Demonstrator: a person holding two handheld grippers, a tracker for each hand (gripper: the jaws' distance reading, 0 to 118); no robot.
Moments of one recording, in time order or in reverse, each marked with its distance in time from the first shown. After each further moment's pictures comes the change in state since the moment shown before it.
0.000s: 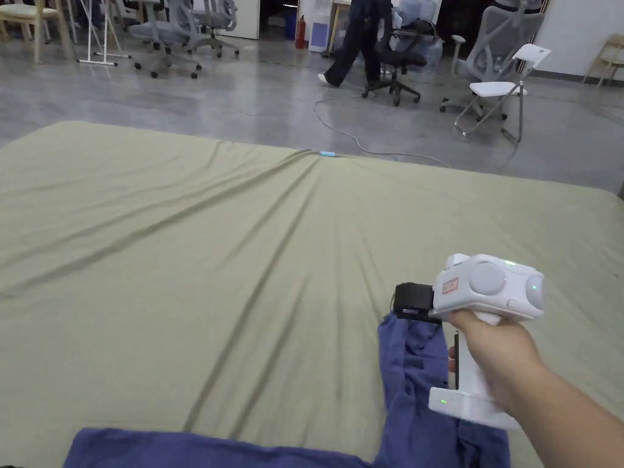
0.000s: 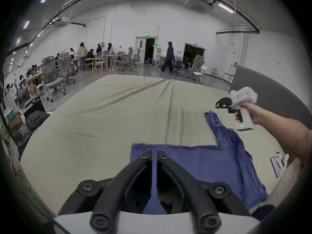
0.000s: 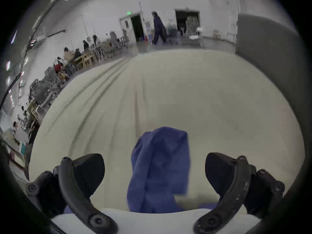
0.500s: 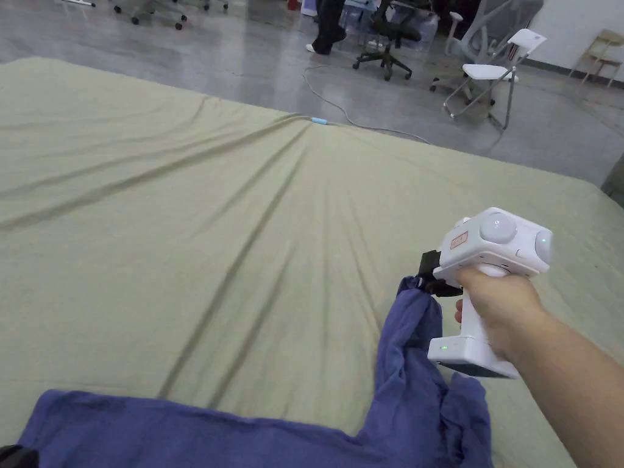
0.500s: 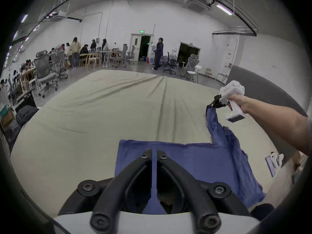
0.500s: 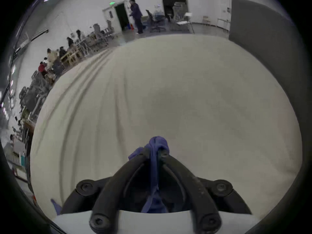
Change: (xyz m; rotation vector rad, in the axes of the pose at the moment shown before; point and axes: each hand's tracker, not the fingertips) left arm 0.006 -0.018 -0.009 -0.014 -0.085 0.022; right arm 0.021 0.022 0.032 -0.012 -0.039 -0.015
